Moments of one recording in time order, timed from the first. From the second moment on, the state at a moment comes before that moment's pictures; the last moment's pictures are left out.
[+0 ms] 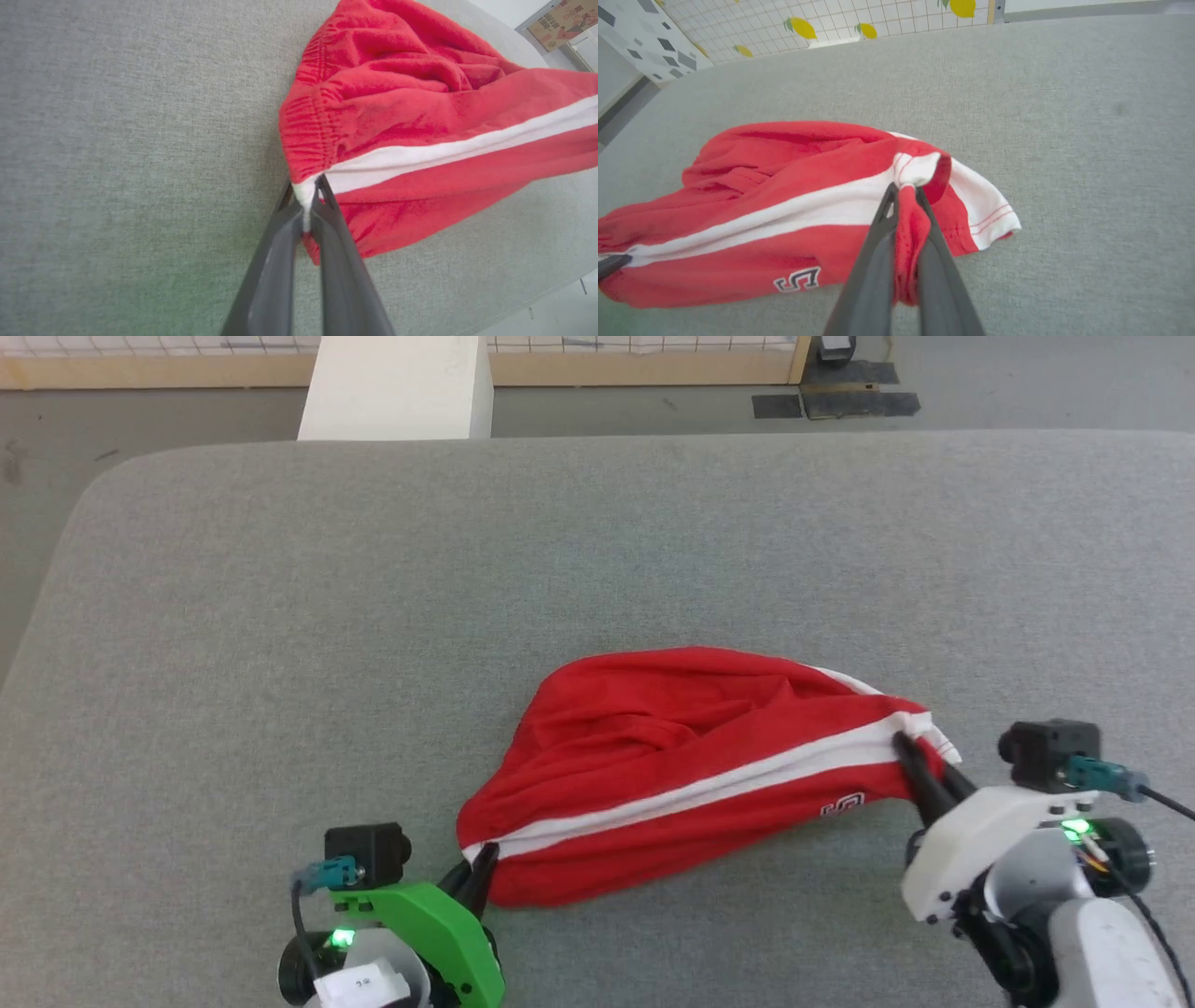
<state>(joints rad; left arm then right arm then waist) -0.05 0.14 -0.27 0.15 -0.55 -0.03 0.21 -0.13 -0.05 -0.03 0.10 0.24 0.13 0.30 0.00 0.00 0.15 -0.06</state>
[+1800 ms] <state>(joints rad) -0.49 0.26 -0.24 -0.03 -0.65 -0.08 0.40 -0.52 -0.19 0.10 -0.07 0.26 0.13 0.57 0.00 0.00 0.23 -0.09</state>
